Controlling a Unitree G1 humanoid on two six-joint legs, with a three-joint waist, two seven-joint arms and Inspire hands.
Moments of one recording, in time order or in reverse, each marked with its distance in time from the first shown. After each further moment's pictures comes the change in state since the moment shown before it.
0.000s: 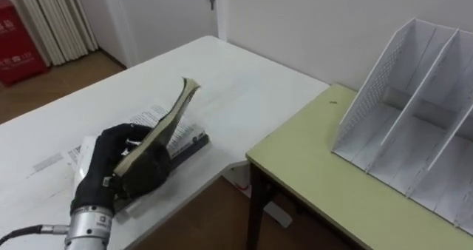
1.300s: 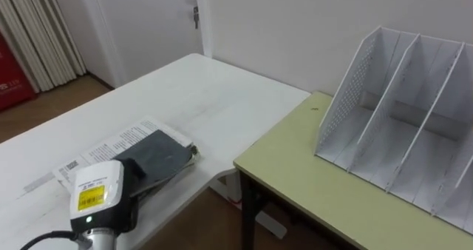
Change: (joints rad) left arm -0.052 0.002 -0.054 0.346 1.069 0.213 0.325; right arm 0.054 -0.032 0.061 0.560 -0.028 0.266 -0.128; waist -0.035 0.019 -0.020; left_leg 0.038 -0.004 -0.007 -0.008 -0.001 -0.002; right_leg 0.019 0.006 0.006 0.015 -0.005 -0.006
